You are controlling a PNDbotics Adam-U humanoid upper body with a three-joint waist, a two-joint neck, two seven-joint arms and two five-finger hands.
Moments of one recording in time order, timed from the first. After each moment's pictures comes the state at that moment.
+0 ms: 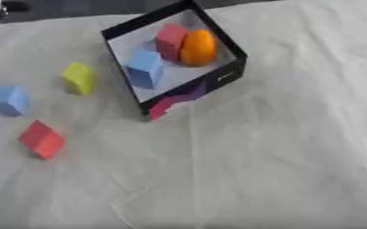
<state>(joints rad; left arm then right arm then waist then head) -0.43 0.62 -0.05 -1.85 0.14 0.05 0.16 -0.40 -0.56 -0.20 -1.86 -0.23 0.08 -0.17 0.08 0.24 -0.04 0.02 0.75</state>
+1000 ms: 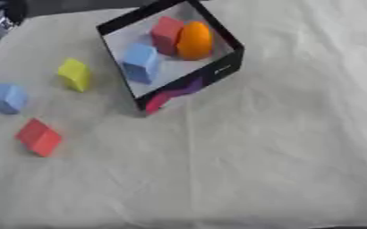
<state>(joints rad) -0.35 1.00 -0.12 -1.90 0.15 0.25 -0.10 -0.37 -0.55 -0.22 -1.79 -0.17 0.09 -0.11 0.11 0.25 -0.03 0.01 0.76</state>
